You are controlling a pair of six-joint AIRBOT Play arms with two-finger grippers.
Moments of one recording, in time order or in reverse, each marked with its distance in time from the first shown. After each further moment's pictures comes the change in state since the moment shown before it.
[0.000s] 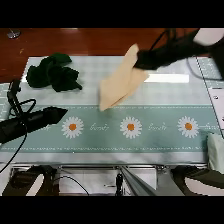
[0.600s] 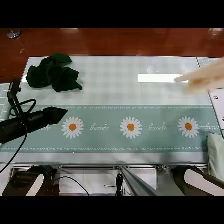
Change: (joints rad) left arm 0.000 0.000 0.000 0.000 -0.002 0.000; right arm -0.673 0.153 0.276 -0.245 0.480 0.214
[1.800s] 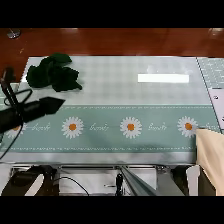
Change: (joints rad) left arm 0.000 -0.098 0.134 0.001 0.058 0.051; right arm -0.732 0.531 -0.663 -0.083 -0.183 0.012
